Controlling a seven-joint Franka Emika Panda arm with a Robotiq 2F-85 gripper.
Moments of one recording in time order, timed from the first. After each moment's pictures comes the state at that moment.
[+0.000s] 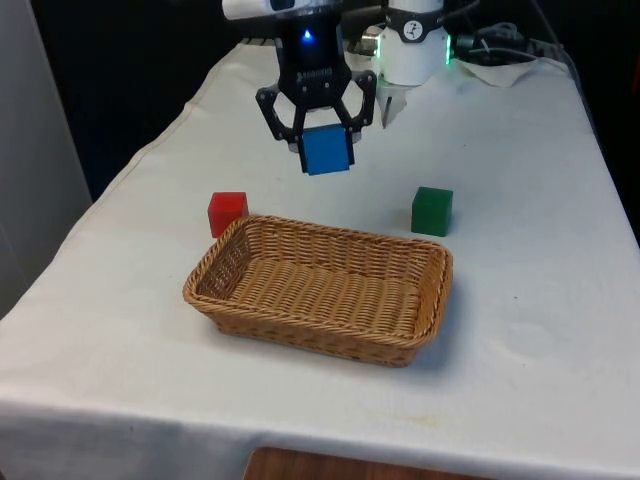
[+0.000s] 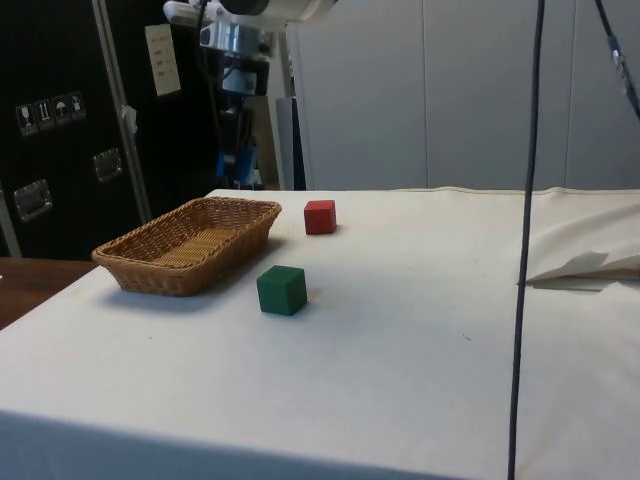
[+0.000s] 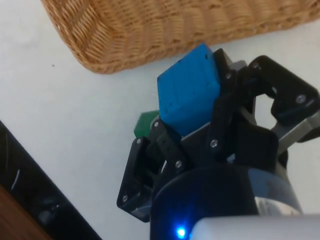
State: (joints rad) arm 0.03 0.39 -0.20 -1.91 0.38 2.45 -0.66
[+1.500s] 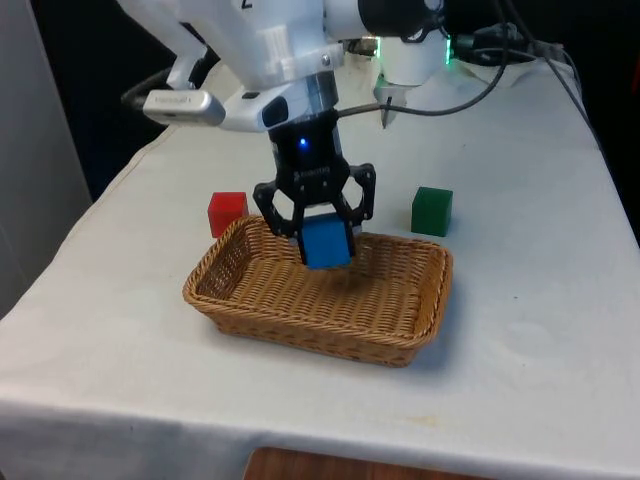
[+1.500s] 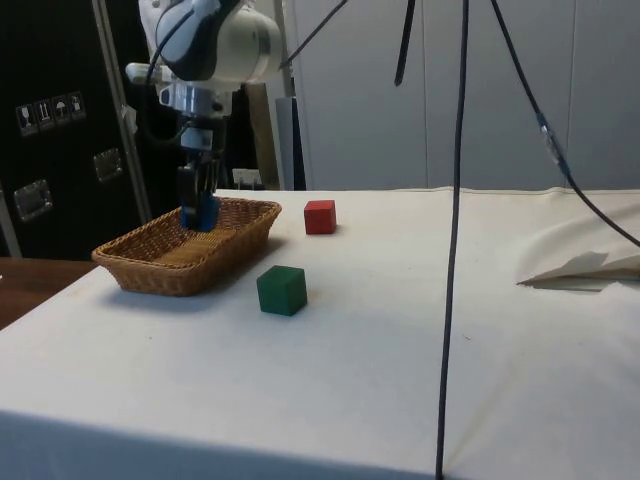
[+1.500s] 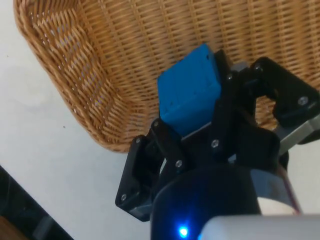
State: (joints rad) arm 0.03 0.75 -0.20 -1.52 0.44 2.36 -0.63
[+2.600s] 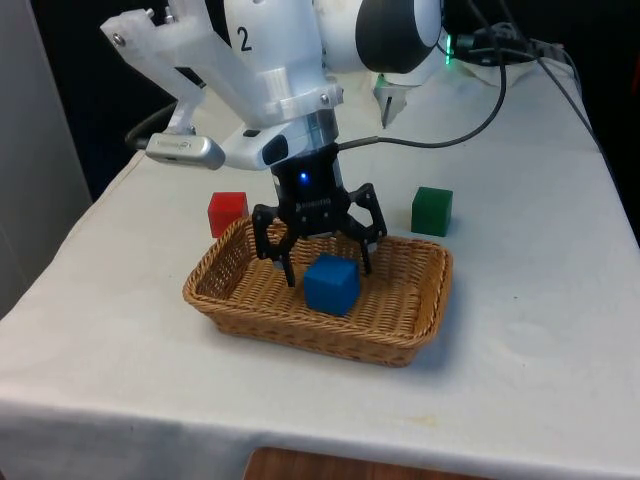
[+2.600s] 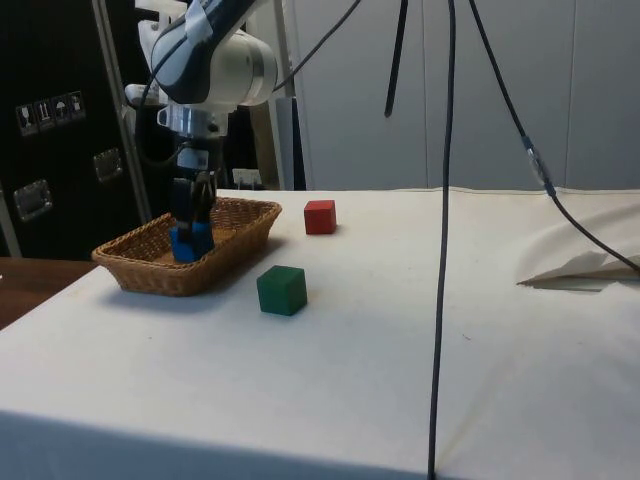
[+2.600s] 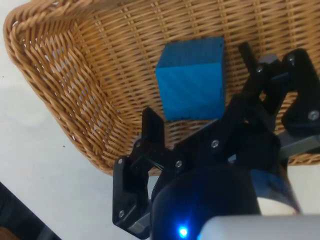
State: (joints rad) arm 0.02 0.85 -0.20 -1.44 0.48 2.36 -0.63
